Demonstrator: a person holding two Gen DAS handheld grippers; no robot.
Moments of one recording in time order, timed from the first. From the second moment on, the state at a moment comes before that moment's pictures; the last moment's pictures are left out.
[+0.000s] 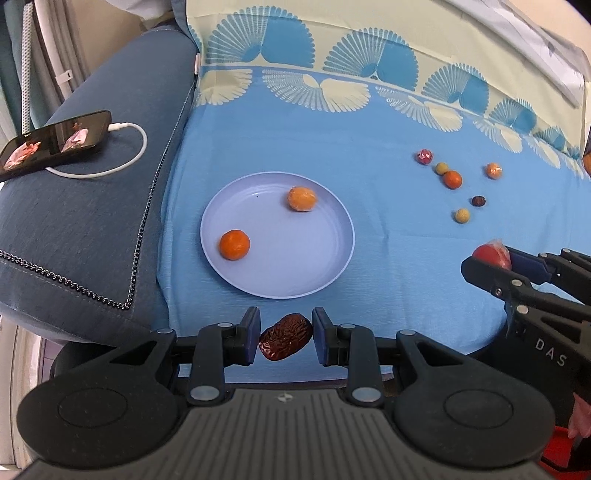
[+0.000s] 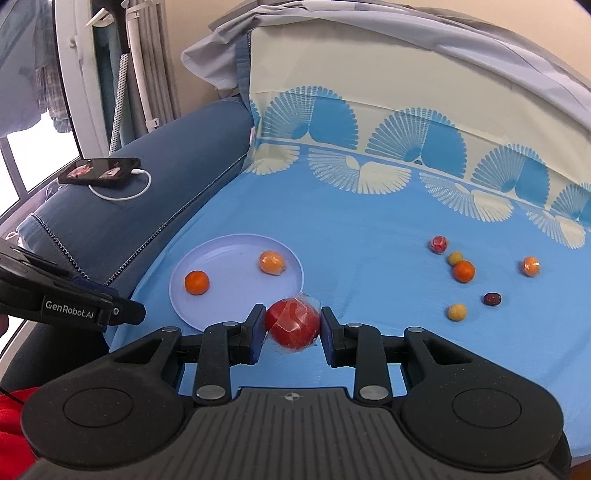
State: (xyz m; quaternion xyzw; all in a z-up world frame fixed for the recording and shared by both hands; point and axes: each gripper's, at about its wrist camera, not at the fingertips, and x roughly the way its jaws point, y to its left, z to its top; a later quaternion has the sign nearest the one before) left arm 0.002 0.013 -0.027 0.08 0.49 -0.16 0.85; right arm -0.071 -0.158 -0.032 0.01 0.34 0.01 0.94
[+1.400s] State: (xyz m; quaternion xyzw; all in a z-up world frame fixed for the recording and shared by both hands) left arm 0.041 0.018 -0.033 0.04 0.49 -0.15 0.85; right arm -0.040 -0.146 -0.047 -0.01 0.37 0.04 0.93
